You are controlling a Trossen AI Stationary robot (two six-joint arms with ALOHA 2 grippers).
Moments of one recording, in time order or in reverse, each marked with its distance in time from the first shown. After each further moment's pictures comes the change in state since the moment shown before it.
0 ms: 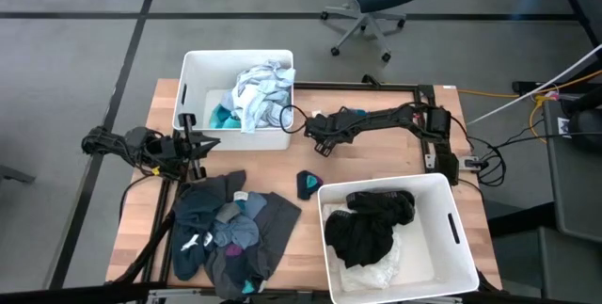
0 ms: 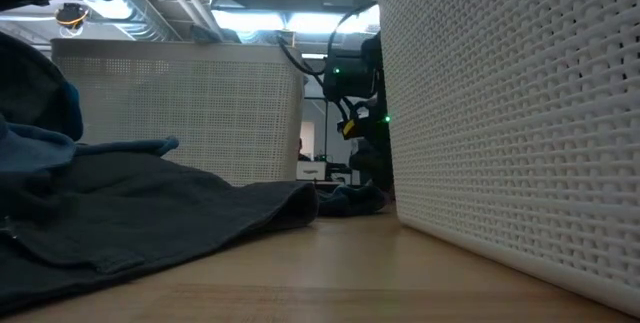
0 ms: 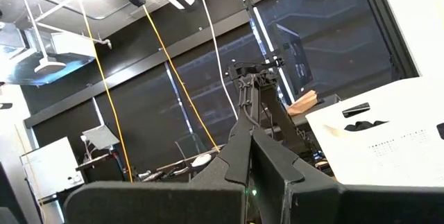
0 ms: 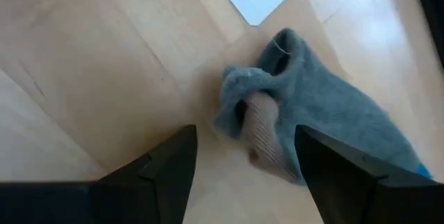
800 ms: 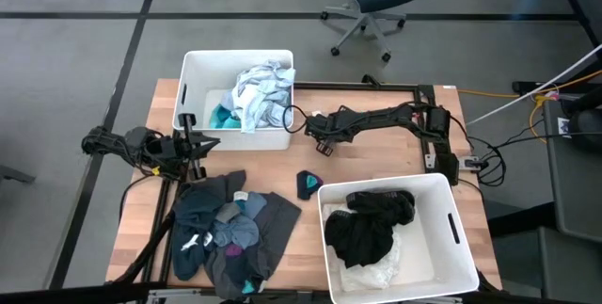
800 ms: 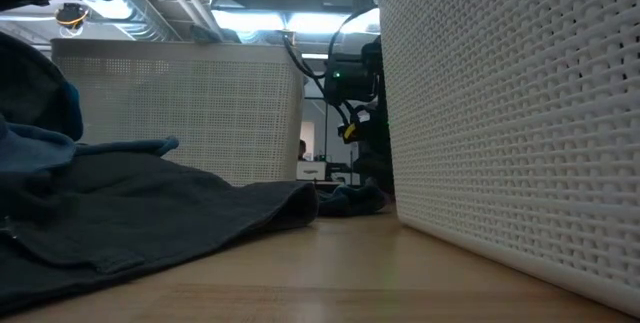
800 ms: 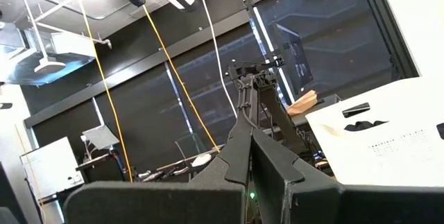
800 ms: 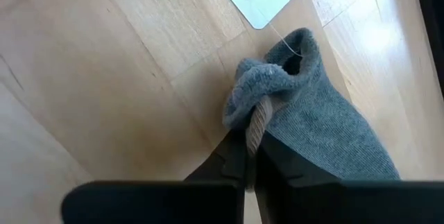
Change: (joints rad) left arm 0.000 0.000 0.000 0.000 0.000 0.000; right arm -0.007 0.002 -0.004 0.005 0.005 -0.065
